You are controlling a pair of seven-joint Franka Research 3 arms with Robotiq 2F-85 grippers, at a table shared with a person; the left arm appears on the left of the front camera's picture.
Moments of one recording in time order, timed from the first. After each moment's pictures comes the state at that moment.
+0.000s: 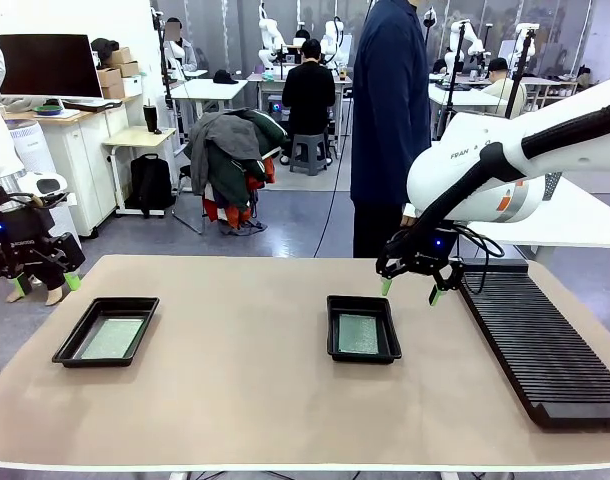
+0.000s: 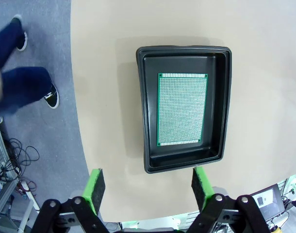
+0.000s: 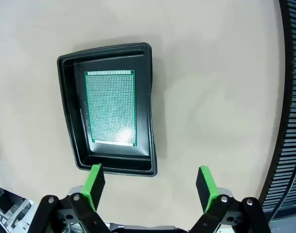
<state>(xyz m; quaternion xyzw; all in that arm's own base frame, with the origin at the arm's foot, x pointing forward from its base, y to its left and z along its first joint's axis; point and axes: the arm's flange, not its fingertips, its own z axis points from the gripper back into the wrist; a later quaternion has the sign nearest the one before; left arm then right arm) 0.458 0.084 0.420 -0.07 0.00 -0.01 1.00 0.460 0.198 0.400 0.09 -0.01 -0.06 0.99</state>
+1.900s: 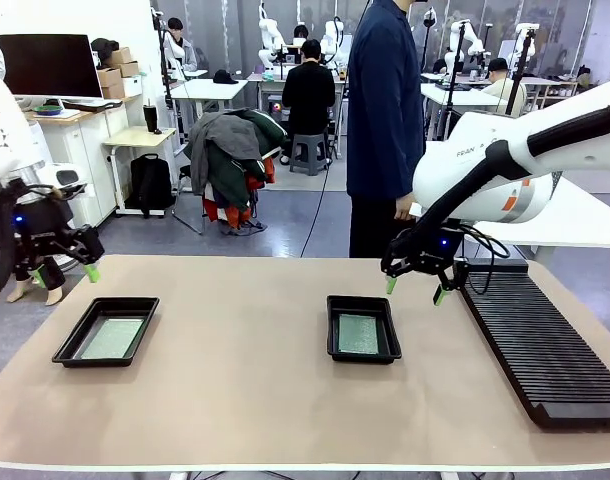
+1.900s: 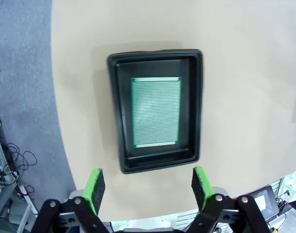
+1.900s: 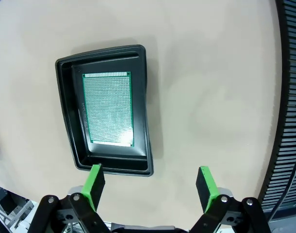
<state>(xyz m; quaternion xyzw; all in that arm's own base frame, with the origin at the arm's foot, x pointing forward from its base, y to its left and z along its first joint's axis) 0.459 0.044 0.437 -0.07 -0.01 -0.02 1.00 0.459 0.185 0.401 0.10 -0.01 -0.07 0.99</state>
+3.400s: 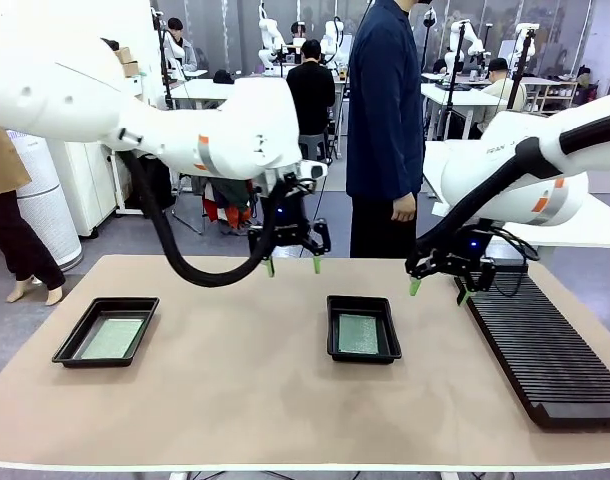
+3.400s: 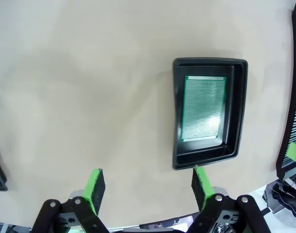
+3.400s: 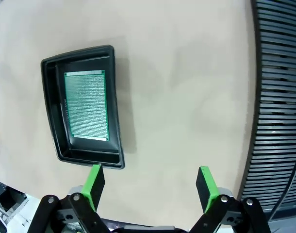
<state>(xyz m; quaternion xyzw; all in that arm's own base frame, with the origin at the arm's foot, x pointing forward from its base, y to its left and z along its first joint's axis) 0.504 -0.366 0.436 -0.07 0.00 -0.05 1.00 0.448 0.132 0.405 0.11 -0.02 -0.06 0.99</state>
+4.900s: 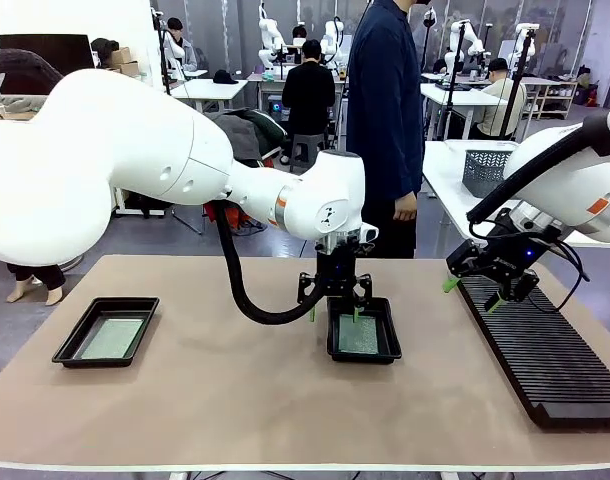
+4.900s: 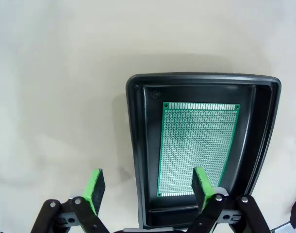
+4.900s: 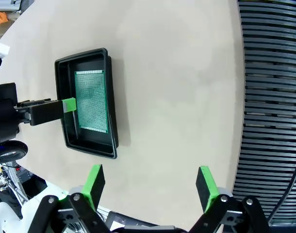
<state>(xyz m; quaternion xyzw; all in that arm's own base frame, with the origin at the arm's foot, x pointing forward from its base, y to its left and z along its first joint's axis) 0.517 -0.456 0.324 -0.01 0.02 -0.04 1.00 0.434 0.057 0.397 0.21 -0.04 -0.06 0.97</state>
